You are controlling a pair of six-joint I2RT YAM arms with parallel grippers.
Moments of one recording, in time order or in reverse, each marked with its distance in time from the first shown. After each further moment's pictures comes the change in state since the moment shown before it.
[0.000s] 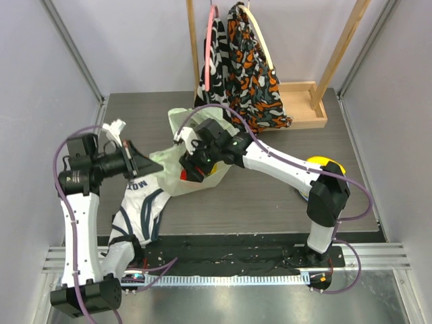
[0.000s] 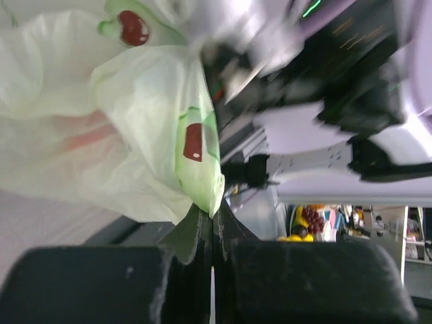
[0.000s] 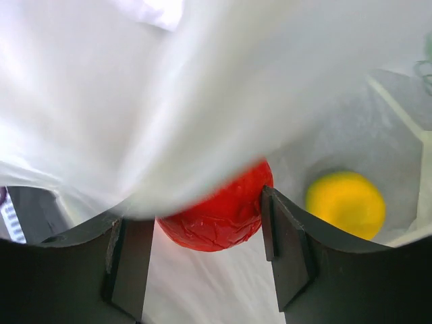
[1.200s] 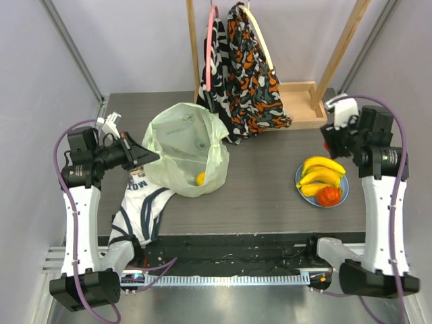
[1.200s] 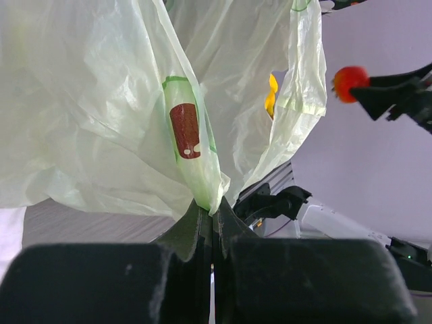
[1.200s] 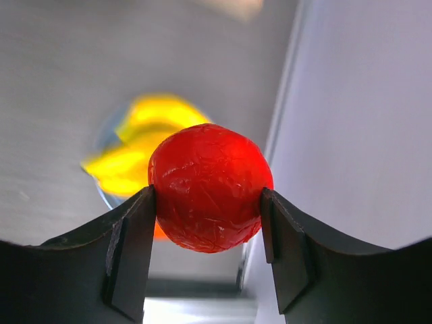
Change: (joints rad) left arm 0.008 0.084 0.013 0.231 -0.126 -0.116; right arm -0.916 -0.742 -0.138 -0.423 0.259 -0.410
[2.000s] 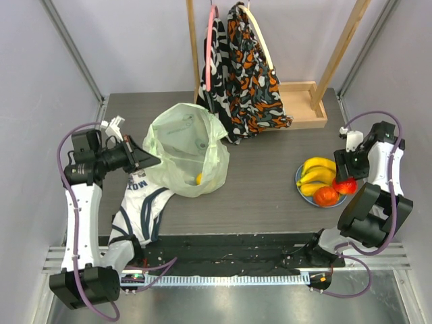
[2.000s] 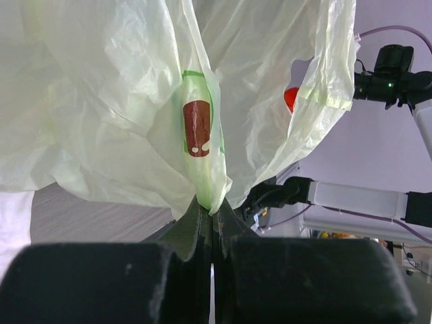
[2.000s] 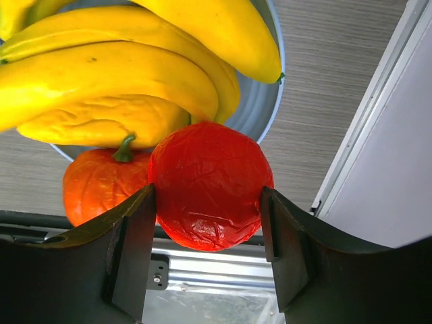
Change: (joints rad) left arm -0.001 0.001 -0.043 -0.027 -0.001 0.046; right arm -0.494 0.401 -0.266 -0.060 -0.110 -0.151
